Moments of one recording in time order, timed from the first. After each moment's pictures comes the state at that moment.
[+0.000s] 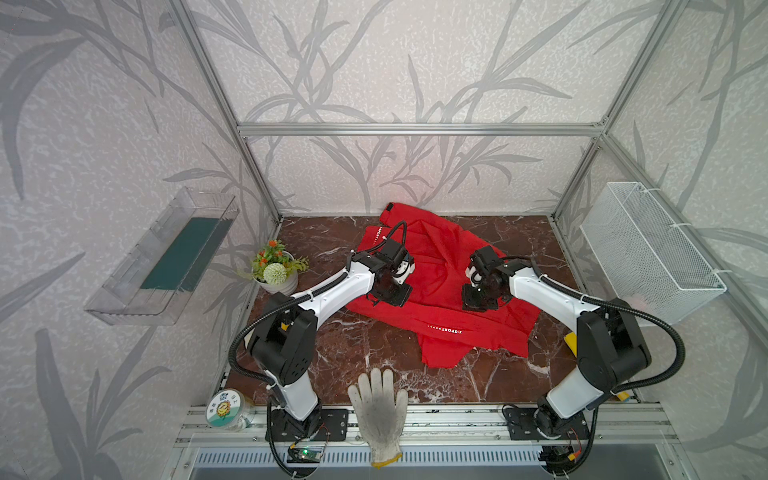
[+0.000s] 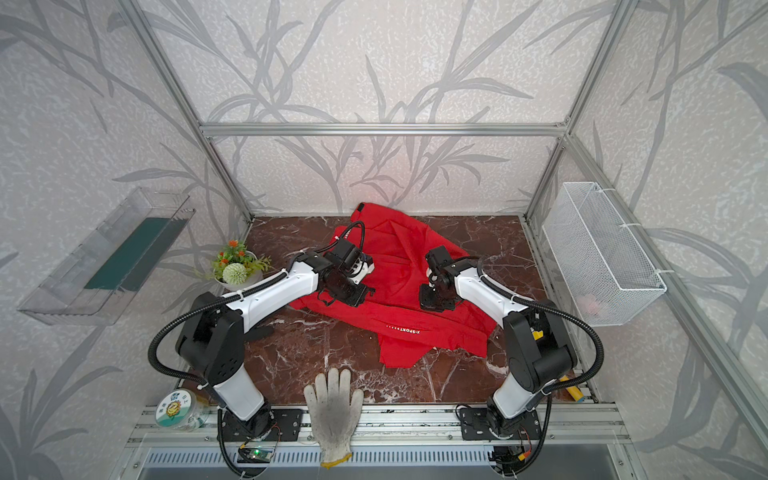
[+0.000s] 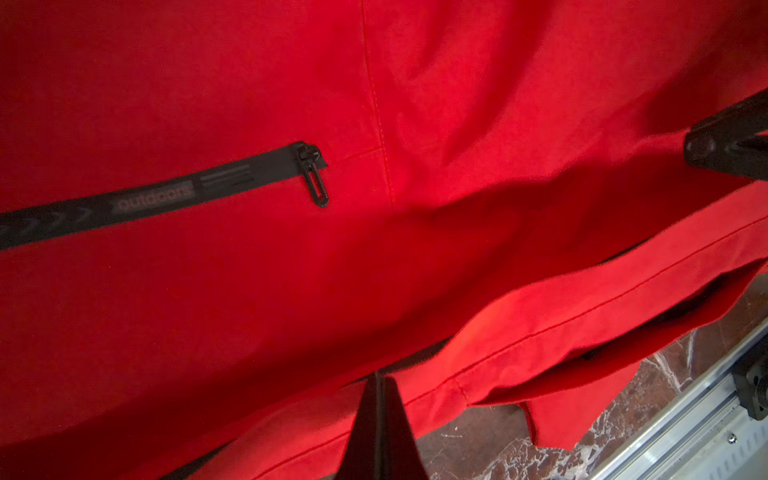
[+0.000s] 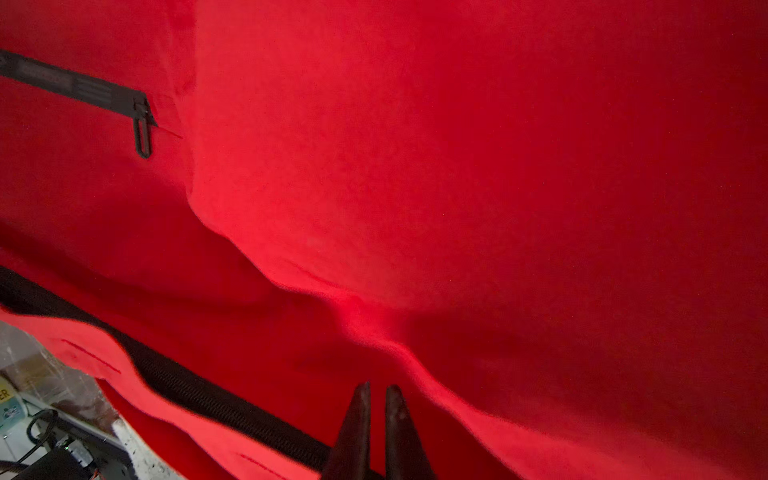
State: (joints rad) left arm -0.57 1.73 1.31 -0.81 0.21 -0.09; right arm 0.43 1.63 1.11 -0.77 -0.25 0.47
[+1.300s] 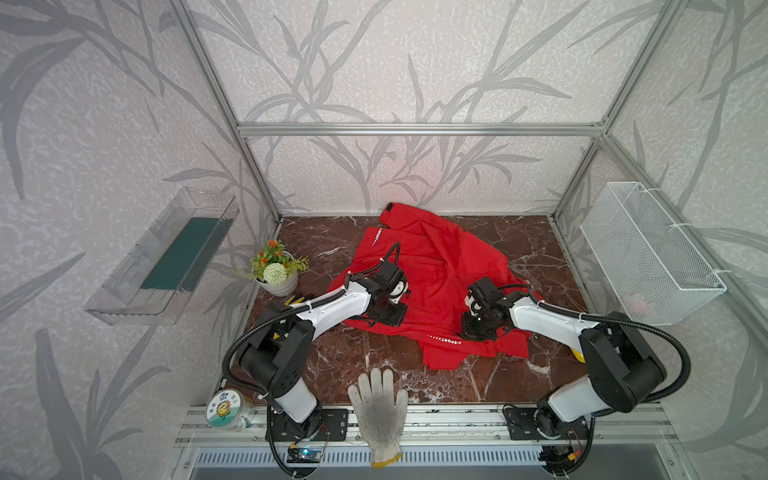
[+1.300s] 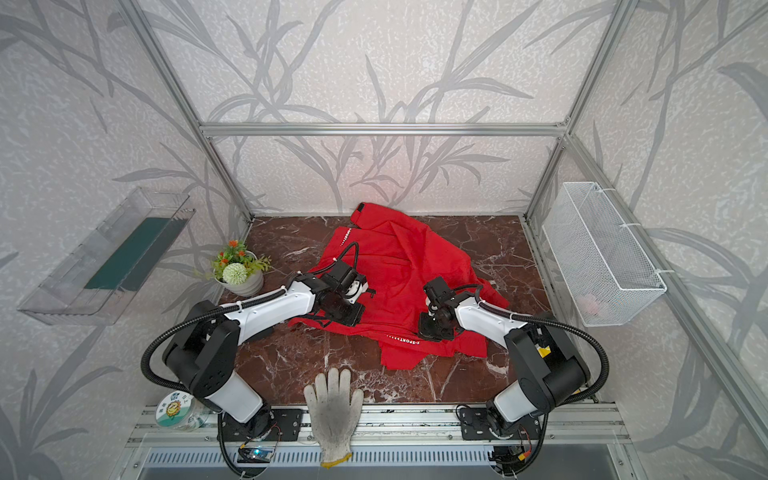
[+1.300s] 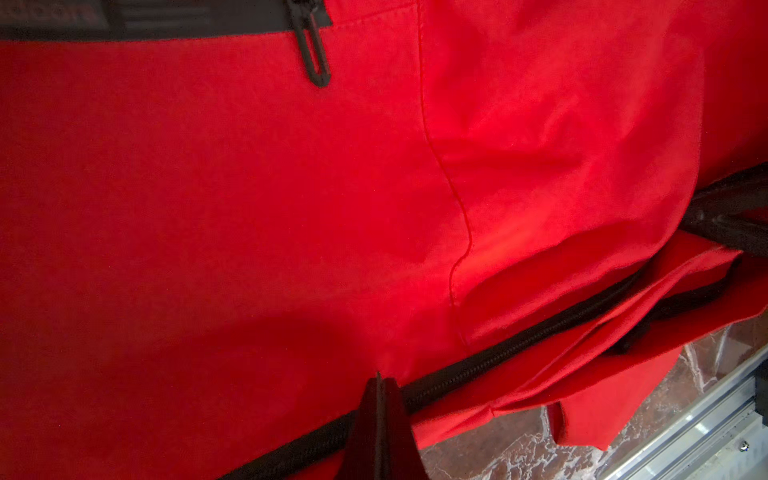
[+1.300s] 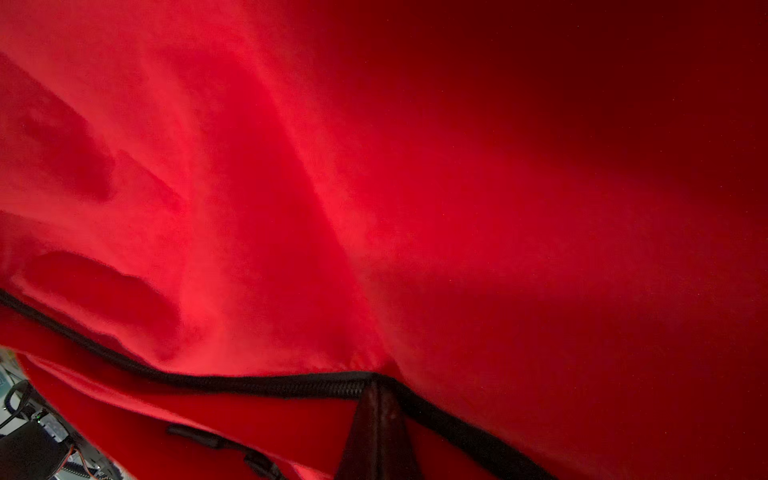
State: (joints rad) left arm -0.60 1.64 1.04 -0.66 0.21 -0.23; right arm 0.52 1.53 0.78 -0.54 -0.30 0.61
